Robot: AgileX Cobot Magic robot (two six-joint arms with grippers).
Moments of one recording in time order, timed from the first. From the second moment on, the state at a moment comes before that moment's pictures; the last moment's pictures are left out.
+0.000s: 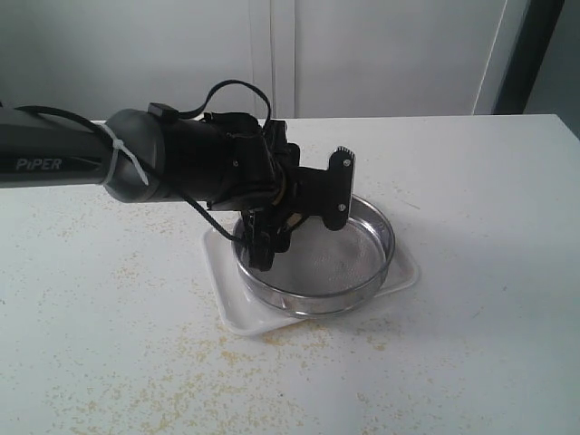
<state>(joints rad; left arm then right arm) -0.84 1.98 -1.42 0.79 0.51 0.36 0.10 0.01 -0.01 0.00 0.34 0.13</state>
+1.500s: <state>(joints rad) -0.84 2.01 -1.42 0.96 0.49 0.40 0.10 0.01 -0.01 0.00 0.34 0.16</state>
